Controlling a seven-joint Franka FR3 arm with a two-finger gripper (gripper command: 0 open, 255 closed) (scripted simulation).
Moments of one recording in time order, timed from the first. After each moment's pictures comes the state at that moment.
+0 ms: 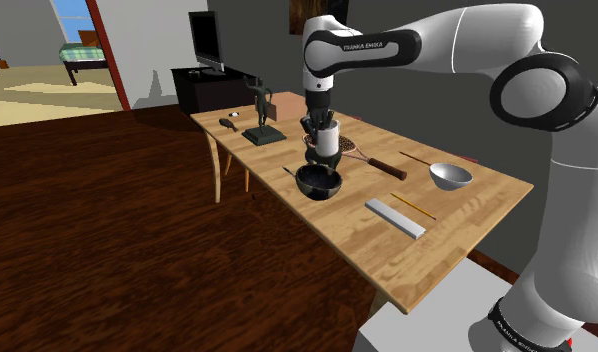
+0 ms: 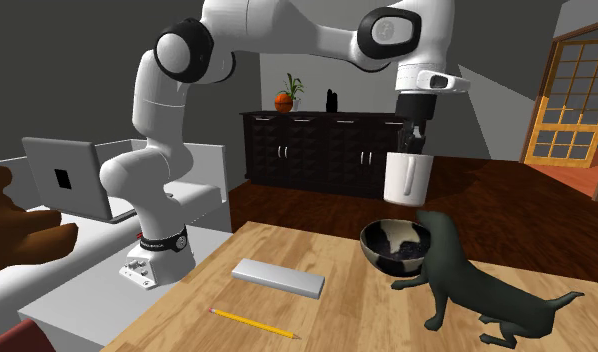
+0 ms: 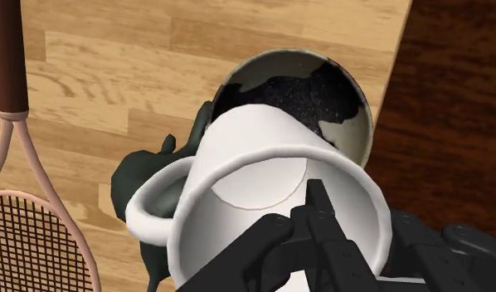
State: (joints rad) arm 0.02 0.34 0.15 -1.37 -0.09 1.67 0.05
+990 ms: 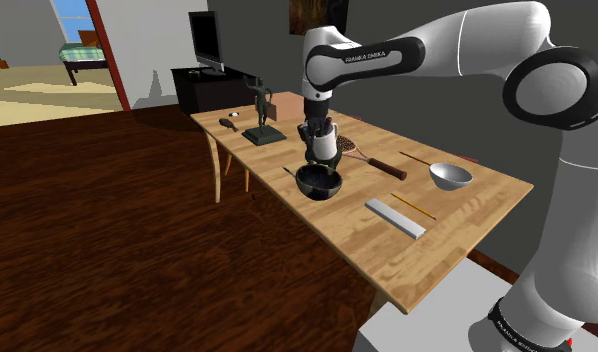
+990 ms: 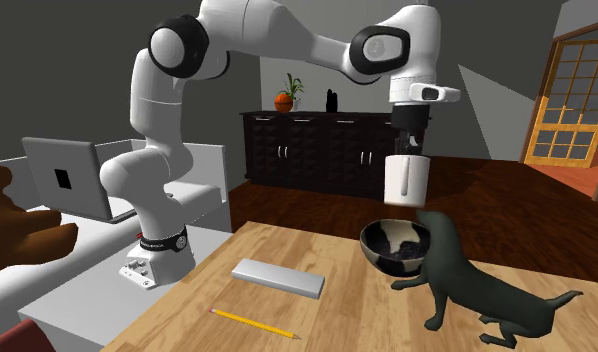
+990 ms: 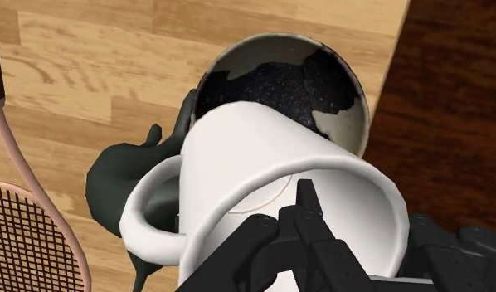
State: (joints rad) arm 0.02 0.29 0.16 -1.52 -0.10 1.83 0.07
